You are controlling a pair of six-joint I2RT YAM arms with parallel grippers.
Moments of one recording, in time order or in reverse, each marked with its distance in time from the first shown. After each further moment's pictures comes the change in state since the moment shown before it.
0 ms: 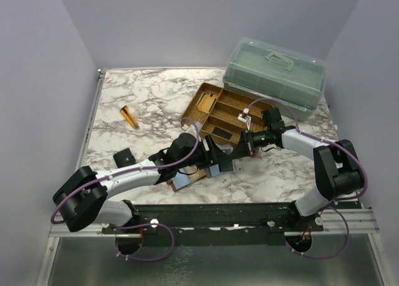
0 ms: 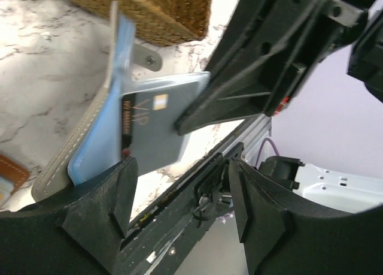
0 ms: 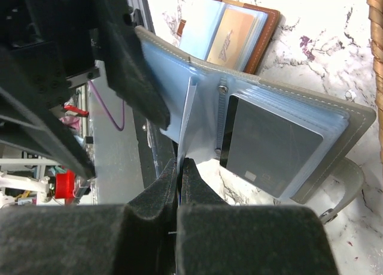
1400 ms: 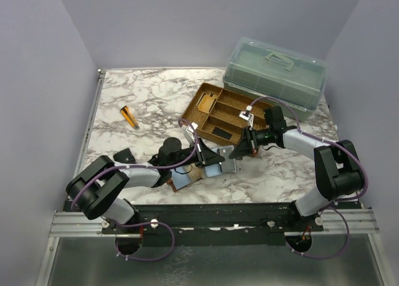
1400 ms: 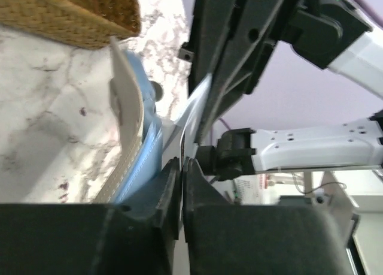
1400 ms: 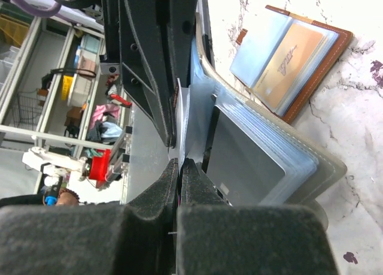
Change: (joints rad) left arm 0.122 0.158 -0.207 0.640 0.296 -0.060; right arm -0.007 -0.005 0.000 0.072 -0.221 0.069
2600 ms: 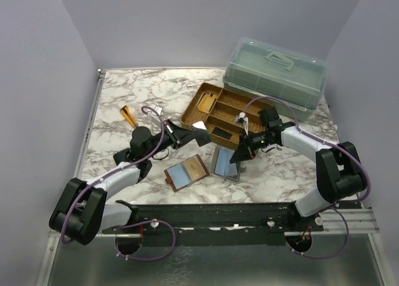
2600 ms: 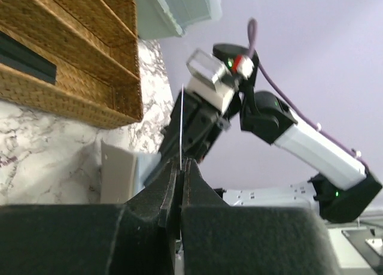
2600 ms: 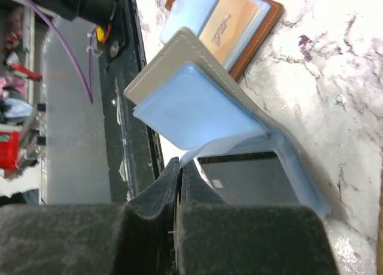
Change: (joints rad) left arm 0.345 -0.273 -0.050 -0.064 0.101 -0.072; right arm 0.031 -0.024 0.056 -0.283 0.272 -0.388
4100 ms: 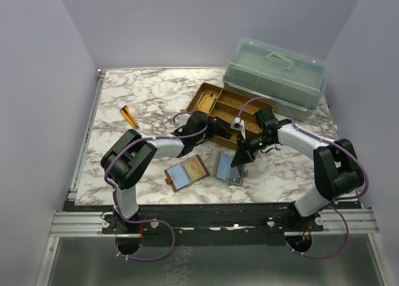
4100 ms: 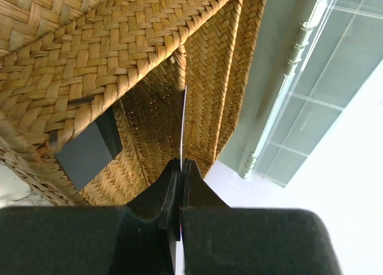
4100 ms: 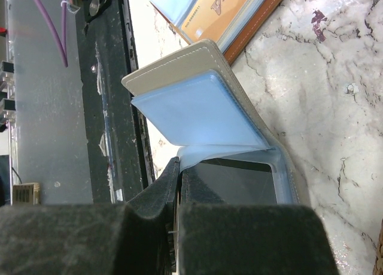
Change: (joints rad) left arm -0.285 0.654 0.564 -0.407 -0.713 -0.491; right arm 0.052 0.034 0.059 -0.193 0.085 -0.231
